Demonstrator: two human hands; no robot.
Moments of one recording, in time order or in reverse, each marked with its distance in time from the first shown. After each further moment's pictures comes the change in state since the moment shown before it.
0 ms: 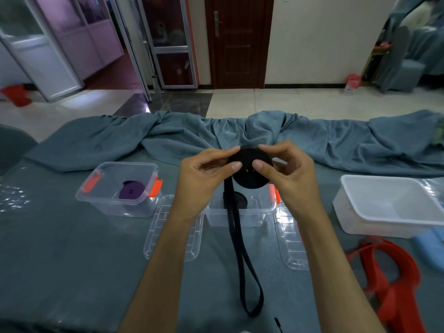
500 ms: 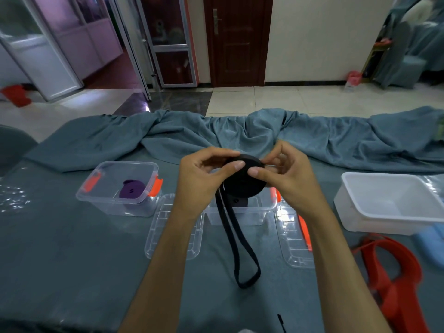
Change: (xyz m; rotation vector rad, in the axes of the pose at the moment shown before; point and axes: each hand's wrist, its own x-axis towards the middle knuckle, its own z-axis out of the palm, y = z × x) left_hand -0.001 0.001 0.001 0.092 0.018 0.030; right_hand 0.003 0.005 -0.007 0.026 -0.116 0.134
